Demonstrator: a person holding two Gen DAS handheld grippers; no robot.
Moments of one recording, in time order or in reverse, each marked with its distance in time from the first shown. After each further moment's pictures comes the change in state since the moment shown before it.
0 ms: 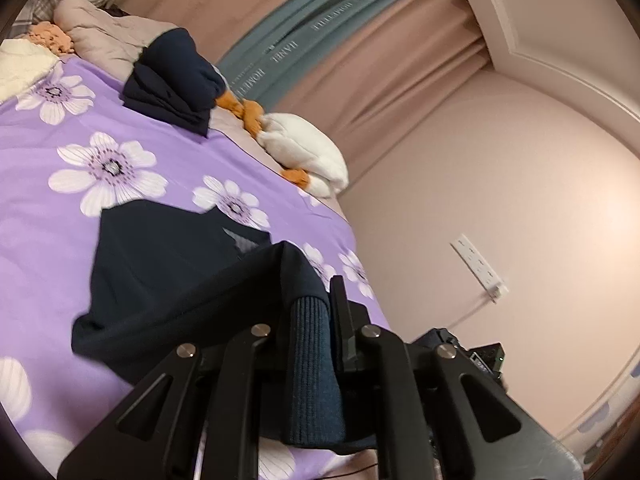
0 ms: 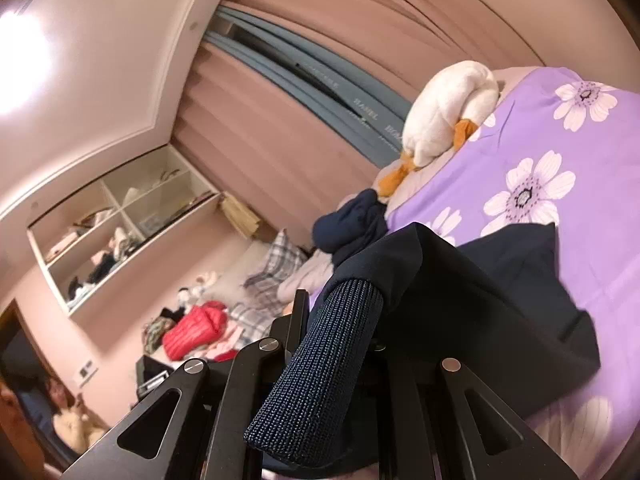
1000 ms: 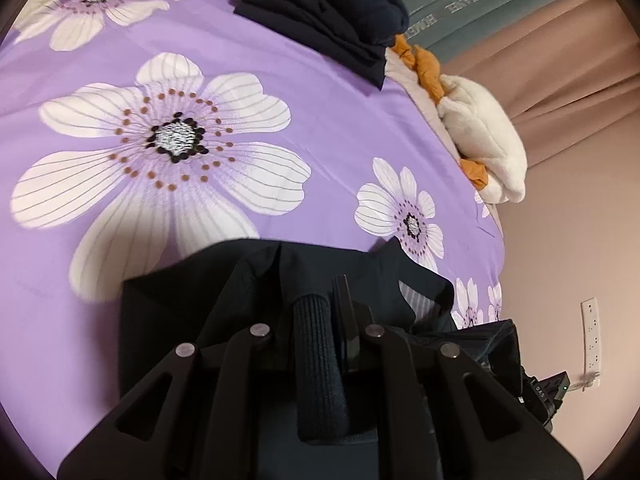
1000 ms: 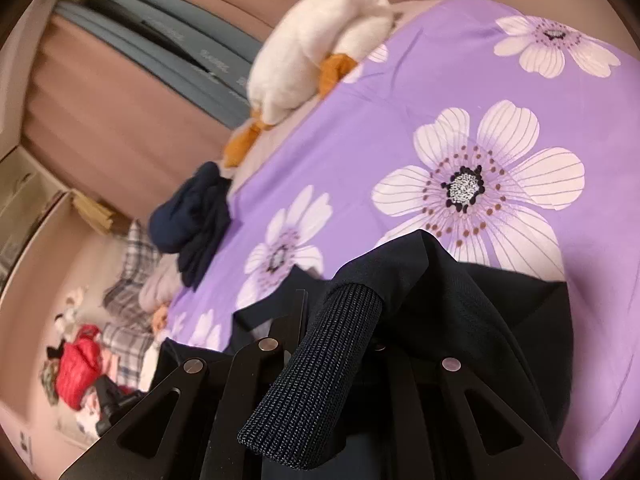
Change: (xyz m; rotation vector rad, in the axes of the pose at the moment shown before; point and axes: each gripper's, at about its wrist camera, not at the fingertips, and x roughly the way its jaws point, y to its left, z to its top) left arm 0.221 0.197 0.097 -0.279 0.232 0.454; right arm 0.174 -0.125 0.061 0.161 0.192 -0.495
